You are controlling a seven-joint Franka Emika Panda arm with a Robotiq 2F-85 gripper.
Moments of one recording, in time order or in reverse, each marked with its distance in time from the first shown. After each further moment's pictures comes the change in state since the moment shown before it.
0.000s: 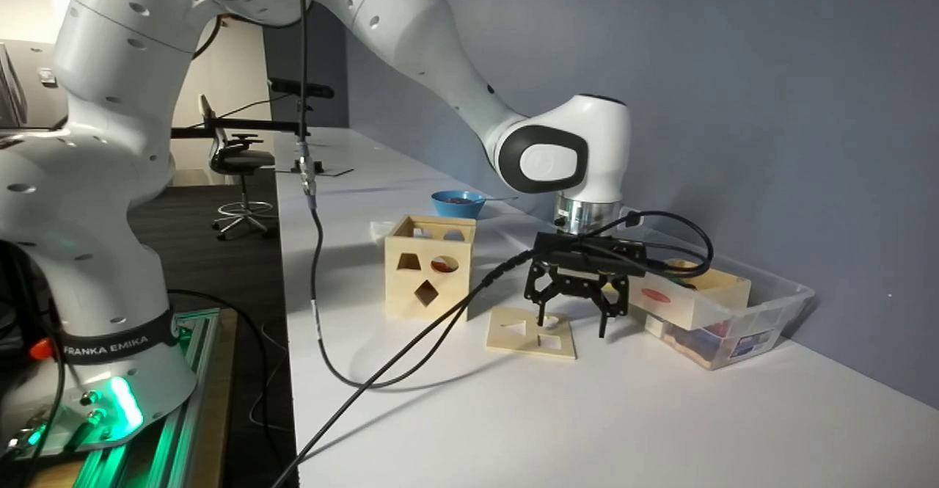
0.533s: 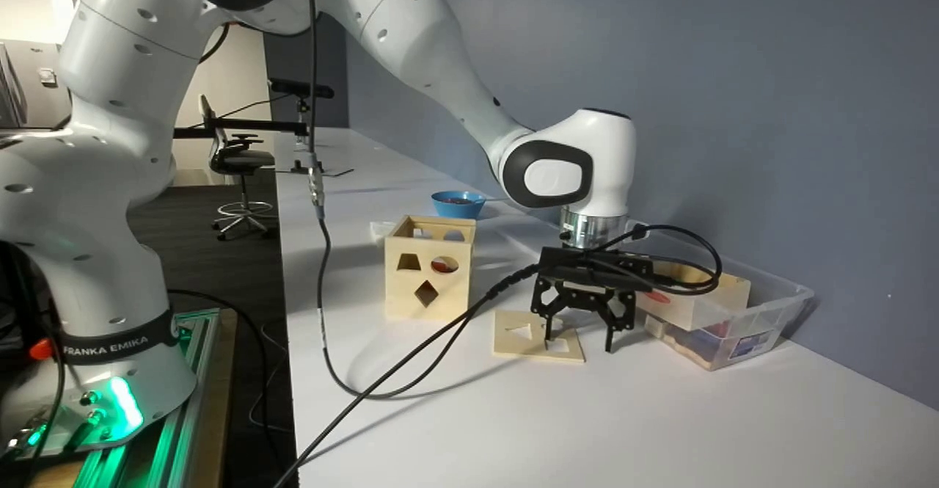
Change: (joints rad) arm -0.016 0.041 -0.001 0.021 -0.003 0.035 0.000
